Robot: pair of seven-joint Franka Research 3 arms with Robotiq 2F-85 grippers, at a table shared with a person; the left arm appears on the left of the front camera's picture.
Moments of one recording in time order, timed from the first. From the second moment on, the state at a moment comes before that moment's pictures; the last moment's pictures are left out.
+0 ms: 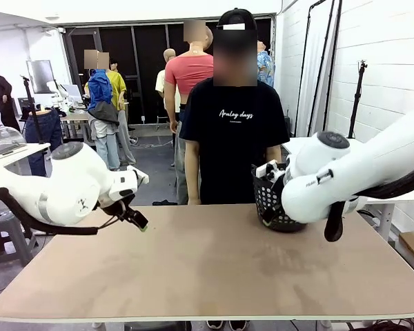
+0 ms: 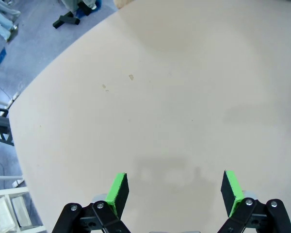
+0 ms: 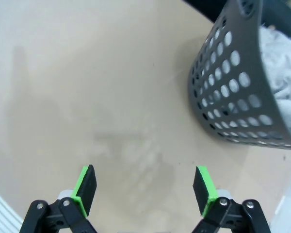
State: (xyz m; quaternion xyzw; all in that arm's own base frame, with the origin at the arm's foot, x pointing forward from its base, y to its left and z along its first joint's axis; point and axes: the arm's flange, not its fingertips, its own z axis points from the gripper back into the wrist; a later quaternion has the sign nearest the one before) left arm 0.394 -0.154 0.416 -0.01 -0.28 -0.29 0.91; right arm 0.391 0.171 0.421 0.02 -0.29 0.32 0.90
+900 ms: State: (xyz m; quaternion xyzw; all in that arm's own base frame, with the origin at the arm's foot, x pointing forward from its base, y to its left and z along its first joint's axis) left arm 0.342 -0.173 0.546 -0.01 -0.27 -0.32 0.91; right arm 0.332 0.147 0.552 0.02 -0.32 0.35 0.88
